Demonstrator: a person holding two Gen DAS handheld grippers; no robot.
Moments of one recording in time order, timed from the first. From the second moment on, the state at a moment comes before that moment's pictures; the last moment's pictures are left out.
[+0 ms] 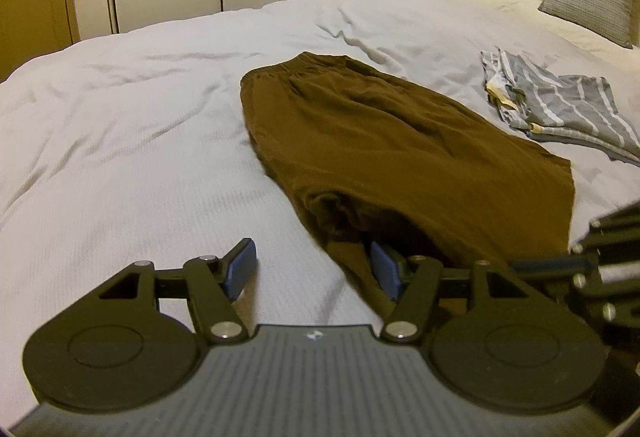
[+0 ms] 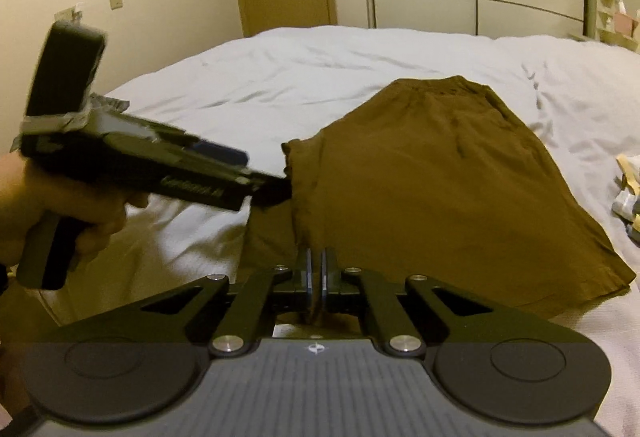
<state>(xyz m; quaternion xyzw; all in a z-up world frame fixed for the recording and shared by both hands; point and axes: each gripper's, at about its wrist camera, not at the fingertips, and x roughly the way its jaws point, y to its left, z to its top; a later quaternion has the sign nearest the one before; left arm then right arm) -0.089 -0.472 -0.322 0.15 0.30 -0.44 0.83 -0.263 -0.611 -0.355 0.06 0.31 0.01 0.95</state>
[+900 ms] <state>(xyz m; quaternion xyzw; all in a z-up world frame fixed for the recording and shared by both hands) -0.088 -0.510 -0.332 0.17 0.28 -0.43 0.84 -0.290 -0.636 -0.338 0.16 0.25 -0.01 0.96</state>
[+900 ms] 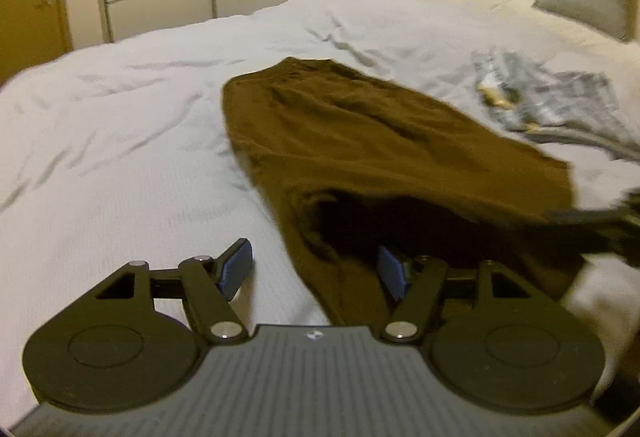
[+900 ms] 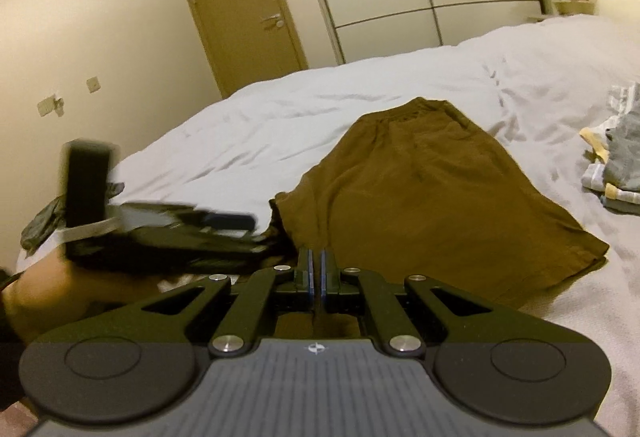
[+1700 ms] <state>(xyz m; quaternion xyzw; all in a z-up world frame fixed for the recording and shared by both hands) -0.095 -0.441 -0.324 0.17 0.23 -0.40 0.87 -0.265 -0.616 -0.355 0.11 0.29 0.06 0.95</state>
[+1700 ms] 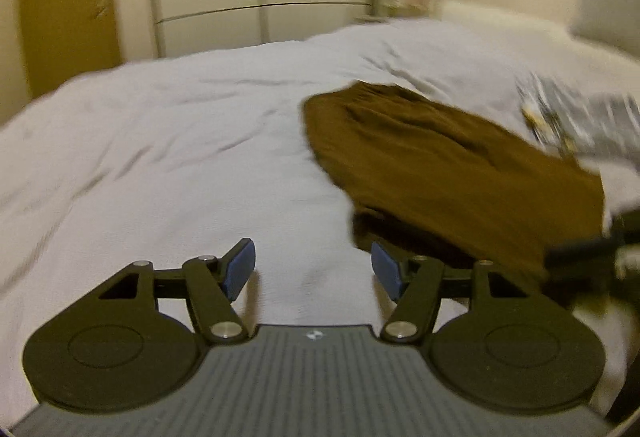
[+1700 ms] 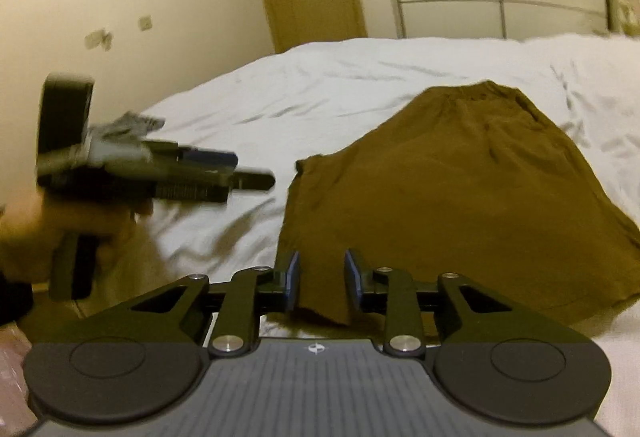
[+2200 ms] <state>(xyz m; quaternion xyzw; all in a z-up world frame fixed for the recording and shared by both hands) -0.065 -0.455 -0.331 0.13 0.25 -0.36 0.89 -0.268 -0.624 -0.355 0.13 0.28 0.04 0.95</state>
